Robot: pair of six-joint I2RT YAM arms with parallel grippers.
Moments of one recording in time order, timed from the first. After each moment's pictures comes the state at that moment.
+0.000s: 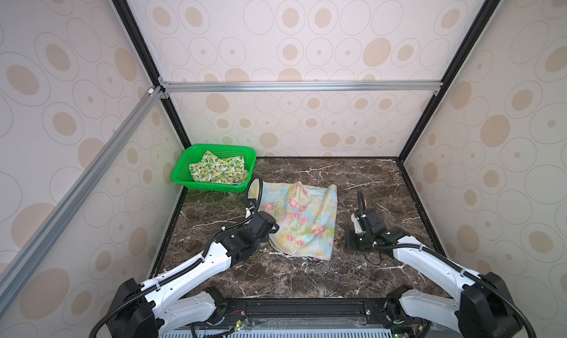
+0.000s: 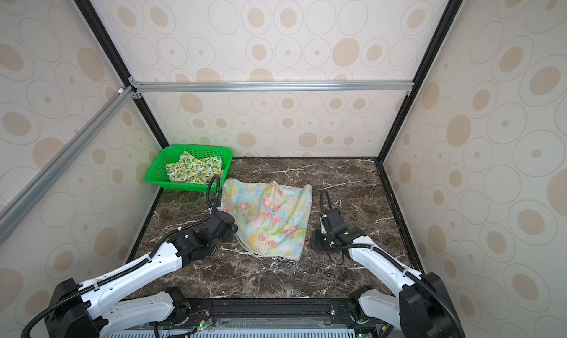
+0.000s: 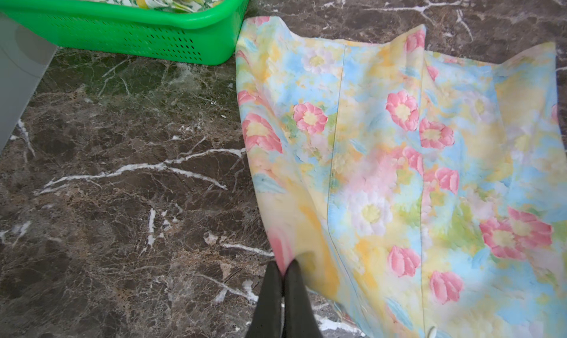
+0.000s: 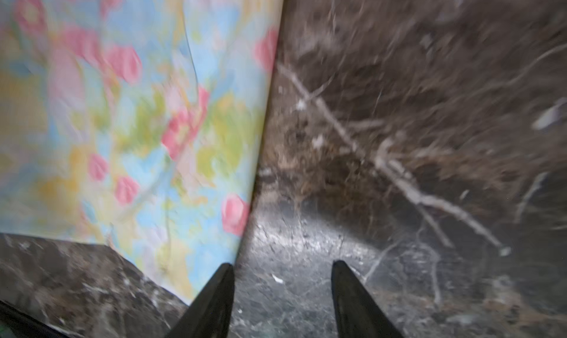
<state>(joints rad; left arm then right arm) -0.76 1.08 0.73 -0.58 -0.56 -0.64 0.48 1.17 0.58 -0.53 -0.14 0.58</state>
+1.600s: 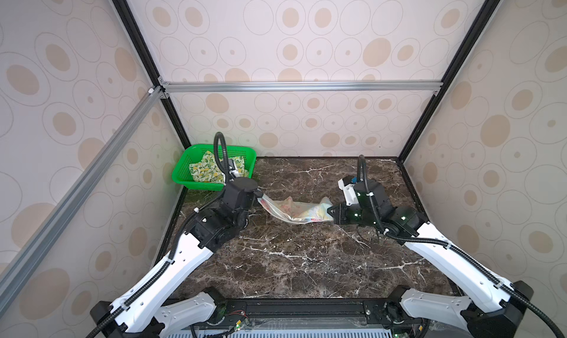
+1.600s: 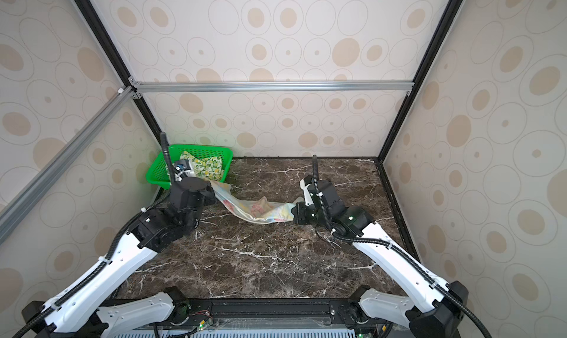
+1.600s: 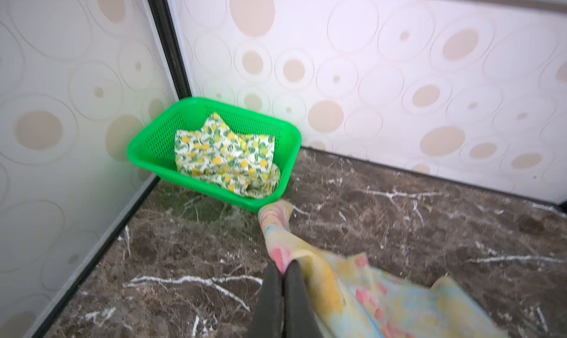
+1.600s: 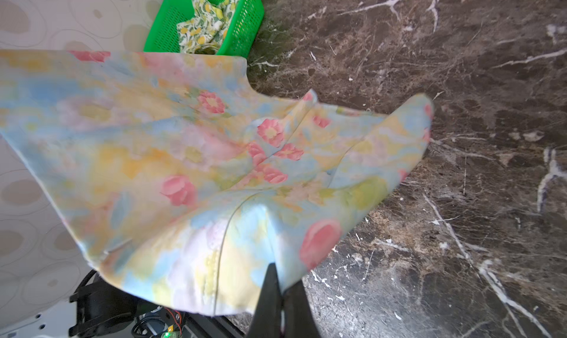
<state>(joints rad) -0.67 1.05 1.27 -0.66 -0.82 -0.47 0.66 1.12 1.16 -0.73 -0.12 0.56</state>
